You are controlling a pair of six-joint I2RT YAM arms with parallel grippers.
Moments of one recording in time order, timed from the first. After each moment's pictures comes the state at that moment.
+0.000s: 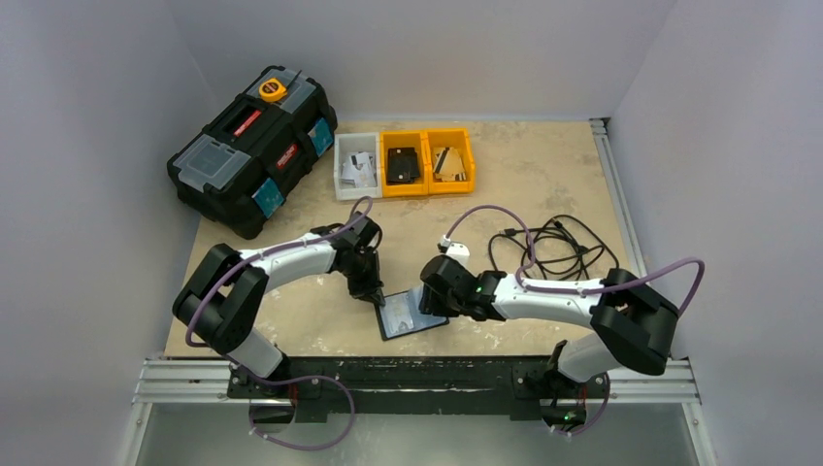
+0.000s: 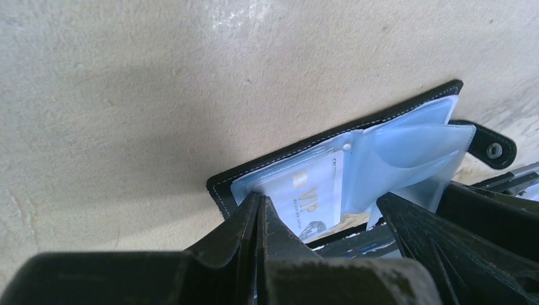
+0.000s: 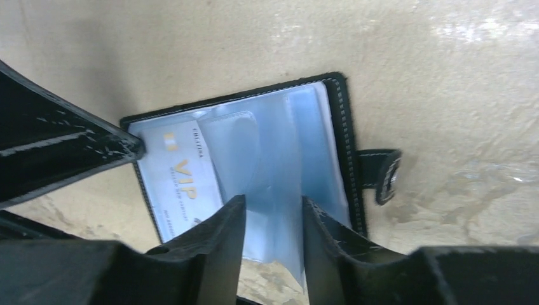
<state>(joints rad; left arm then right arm) -0.61 1.58 0.83 -0.53 0.28 -0.80 1.05 1.45 0.72 -0.25 0.22 1.05</state>
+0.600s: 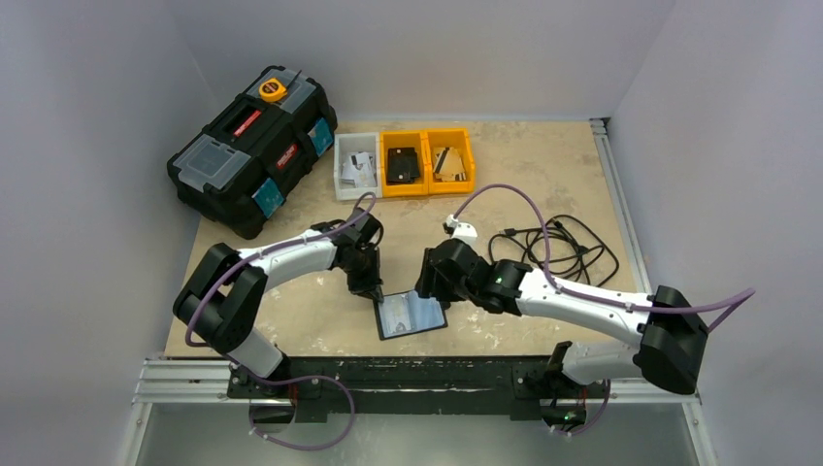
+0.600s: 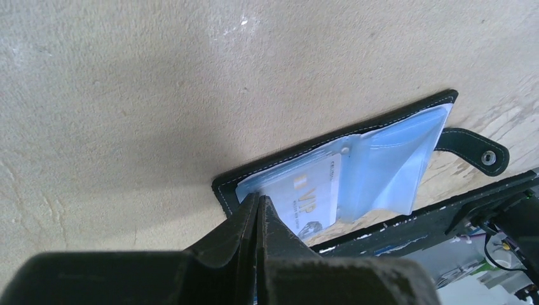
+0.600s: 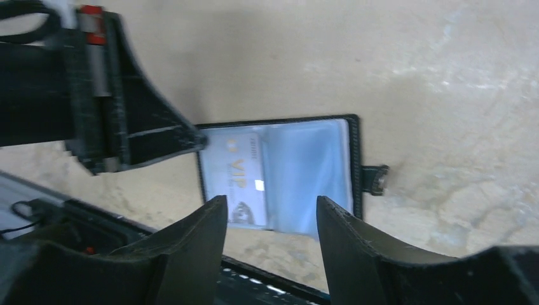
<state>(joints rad) -0.61 1.58 0.87 -0.57 0.25 -0.73 1.03 1.27 0.81 -0.42 0.29 0.99</state>
